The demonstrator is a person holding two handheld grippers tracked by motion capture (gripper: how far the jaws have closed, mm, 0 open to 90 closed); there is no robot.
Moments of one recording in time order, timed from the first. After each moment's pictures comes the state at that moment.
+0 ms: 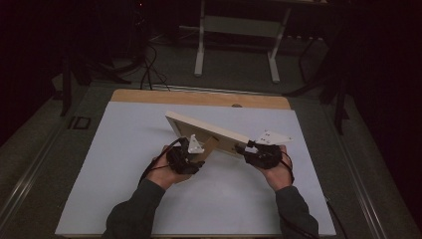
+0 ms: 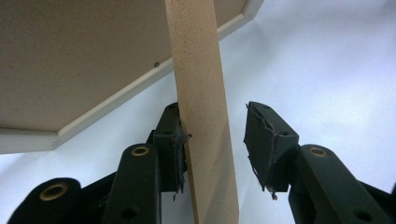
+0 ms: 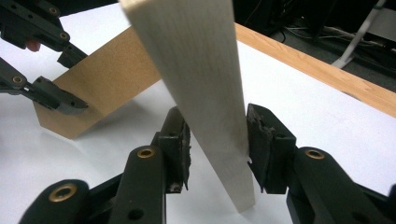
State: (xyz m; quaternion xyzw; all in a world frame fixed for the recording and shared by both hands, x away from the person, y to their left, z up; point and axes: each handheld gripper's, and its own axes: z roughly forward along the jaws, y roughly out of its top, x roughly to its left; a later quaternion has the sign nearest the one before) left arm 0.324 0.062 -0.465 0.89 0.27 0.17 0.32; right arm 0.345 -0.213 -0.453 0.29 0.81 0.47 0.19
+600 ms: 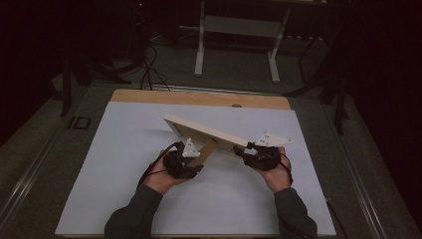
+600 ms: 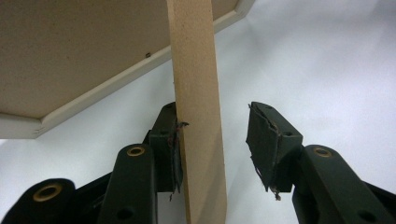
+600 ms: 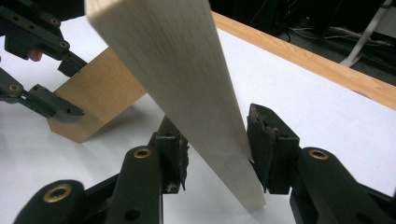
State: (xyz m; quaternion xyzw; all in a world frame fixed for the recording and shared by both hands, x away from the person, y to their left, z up) left arm 0.315 0.071 -0.474 0.88 0.28 0.15 0.35; right arm 0.342 -0.212 -0.457 0.29 0.81 0.48 0.18
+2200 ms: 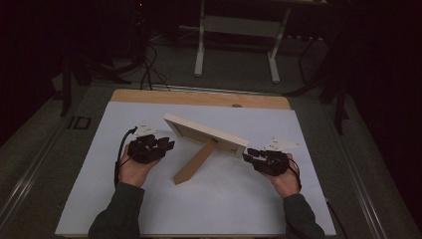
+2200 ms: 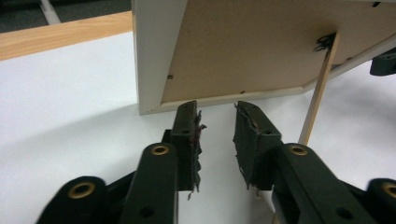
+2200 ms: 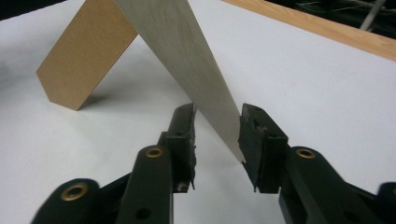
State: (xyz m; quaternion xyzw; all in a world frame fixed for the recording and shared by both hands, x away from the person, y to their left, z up) left arm 0.327 0.161 -0.451 0.76 0.43 0.16 0.45; right arm 0.340 -0.242 -0.477 0.32 0.81 0.46 0.15
